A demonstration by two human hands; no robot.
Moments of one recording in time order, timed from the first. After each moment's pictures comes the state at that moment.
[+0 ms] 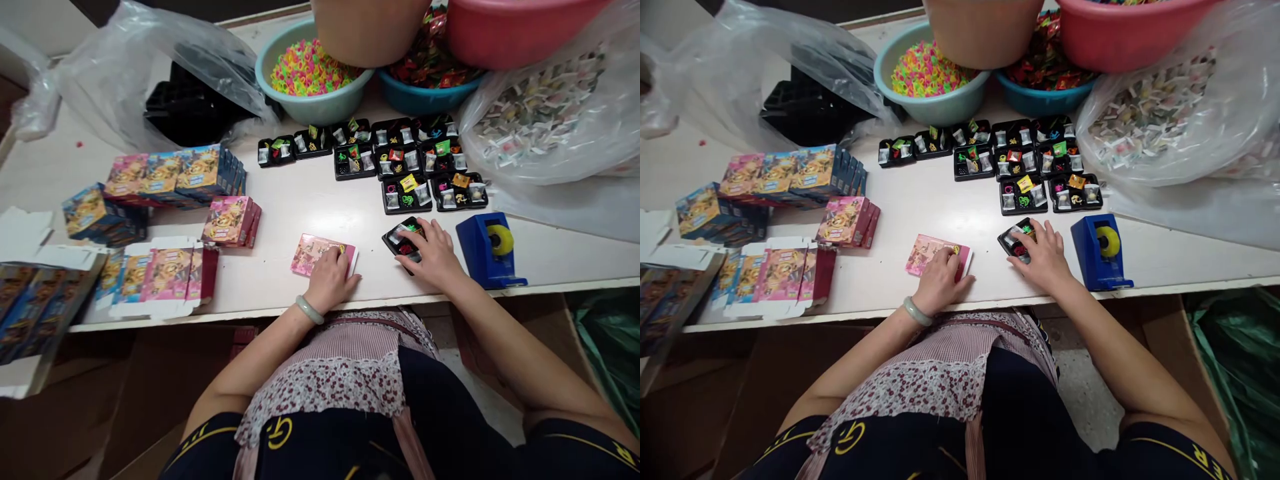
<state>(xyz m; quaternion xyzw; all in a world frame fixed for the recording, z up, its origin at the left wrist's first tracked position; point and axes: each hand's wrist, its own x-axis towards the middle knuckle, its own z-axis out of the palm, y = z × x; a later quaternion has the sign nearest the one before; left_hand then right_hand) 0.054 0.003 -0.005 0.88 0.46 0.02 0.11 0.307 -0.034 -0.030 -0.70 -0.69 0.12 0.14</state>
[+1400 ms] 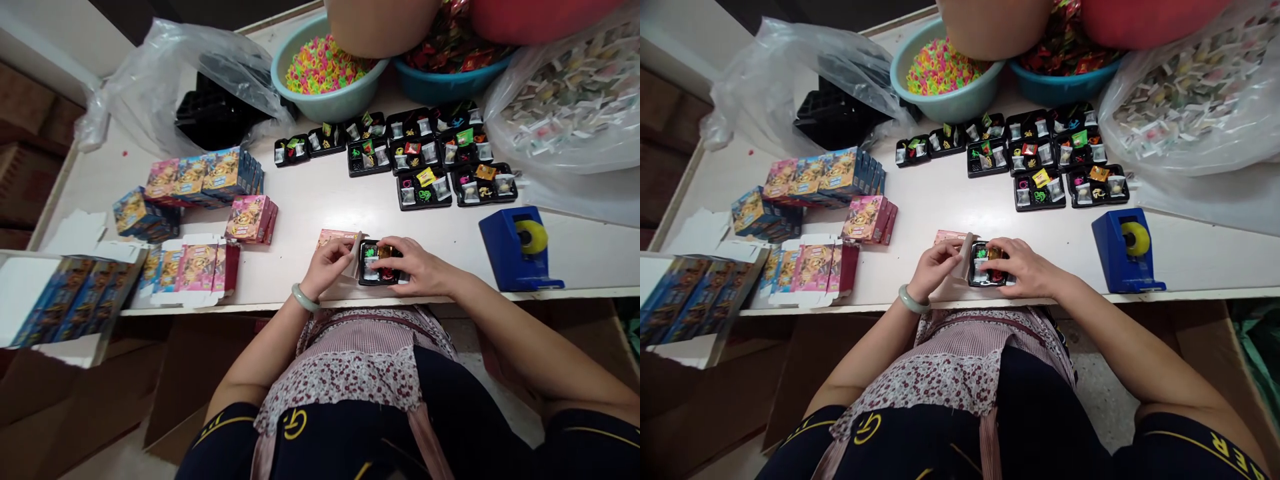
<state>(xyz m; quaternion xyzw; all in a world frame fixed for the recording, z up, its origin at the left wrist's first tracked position) 0.030 0.027 0.005 0.67 0.44 0.30 0.52 0.275 -0.020 -0.005 -0.40 -0.85 0.28 0.21</state>
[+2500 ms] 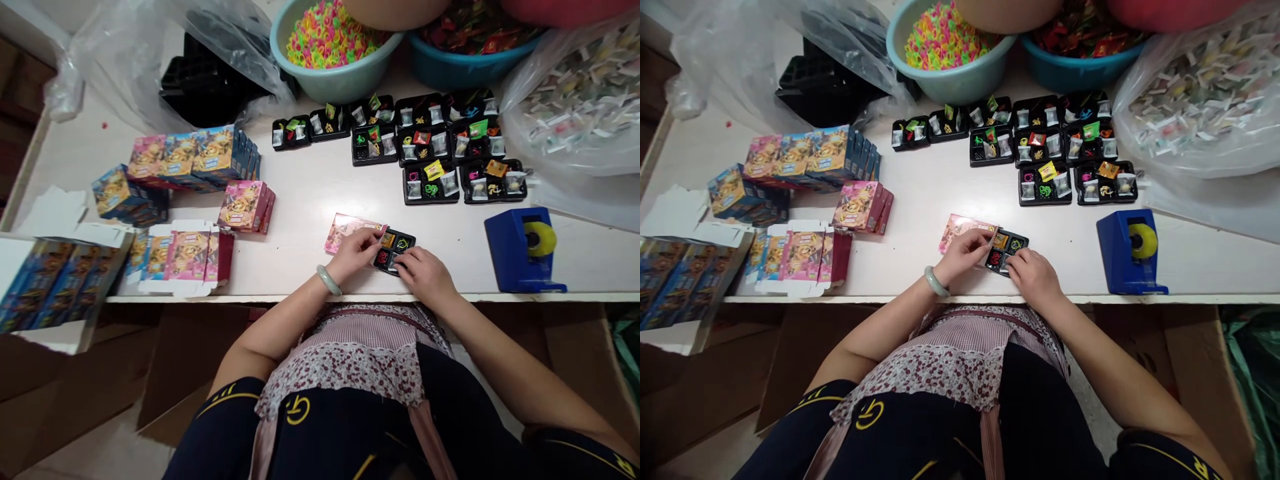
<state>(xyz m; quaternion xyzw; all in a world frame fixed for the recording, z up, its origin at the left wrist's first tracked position) 0.080 0.032 -0.021 0.71 0.39 0.25 0.53 0.260 -0.057 -0.039 -0.60 -0.74 0.19 0.23</state>
